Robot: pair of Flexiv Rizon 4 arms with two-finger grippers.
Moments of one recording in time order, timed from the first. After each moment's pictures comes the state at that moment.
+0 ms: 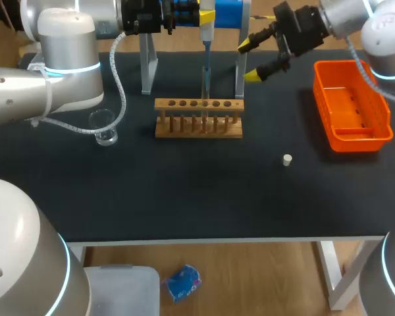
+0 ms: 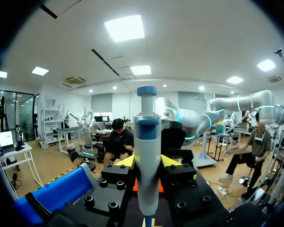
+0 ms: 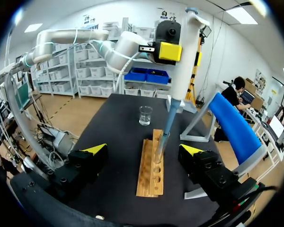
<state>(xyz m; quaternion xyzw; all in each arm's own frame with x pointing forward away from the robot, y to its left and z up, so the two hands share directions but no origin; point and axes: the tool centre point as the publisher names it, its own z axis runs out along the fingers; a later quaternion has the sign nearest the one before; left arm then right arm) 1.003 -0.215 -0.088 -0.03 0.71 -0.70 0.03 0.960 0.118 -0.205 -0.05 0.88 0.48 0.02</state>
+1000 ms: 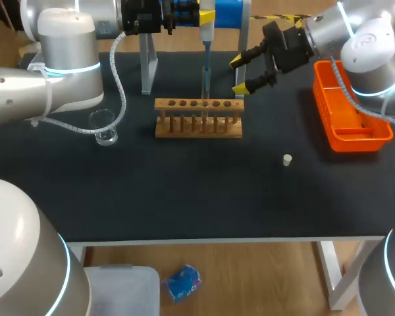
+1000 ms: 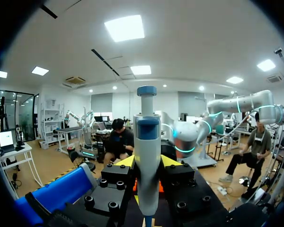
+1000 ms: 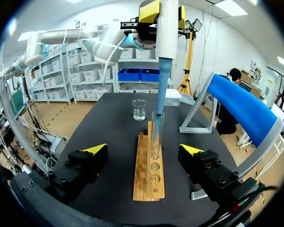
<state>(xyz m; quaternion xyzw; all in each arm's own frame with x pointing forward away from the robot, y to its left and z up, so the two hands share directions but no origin) 1.003 -0.215 -0.088 -0.03 0.71 -0.70 0.03 0.978 0.133 -0.255 -0.01 0.87 0.49 0.01</state>
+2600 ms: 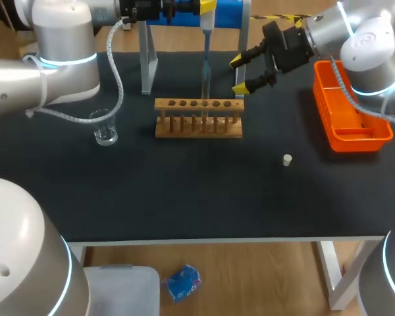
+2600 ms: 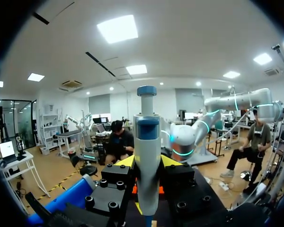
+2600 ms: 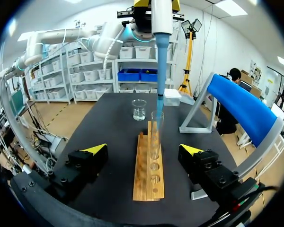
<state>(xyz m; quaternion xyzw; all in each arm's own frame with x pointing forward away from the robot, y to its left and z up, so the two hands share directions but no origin) 0.995 -0.216 -0.056 -0.01 0.72 -0.70 0.05 0.978 0.134 -0.255 -0.01 0.87 0.49 0.01</state>
